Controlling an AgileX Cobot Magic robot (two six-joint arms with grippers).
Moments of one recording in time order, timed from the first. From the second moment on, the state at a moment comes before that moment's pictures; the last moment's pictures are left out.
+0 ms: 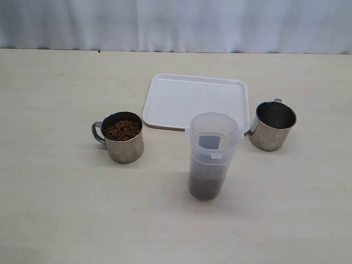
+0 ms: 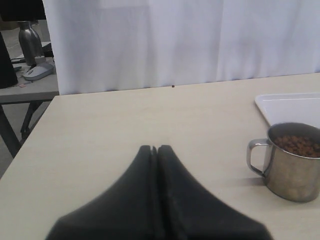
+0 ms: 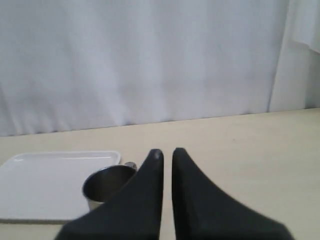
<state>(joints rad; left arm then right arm) -0.07 0.00 0.00 0.01 0.25 0.08 -0.14 0.16 0.00 -1.11 -0.06 1.15</state>
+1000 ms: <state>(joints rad) -0.07 0.00 0.00 0.01 0.25 0.08 0.17 0.19 0.00 -1.24 0.07 1.27</state>
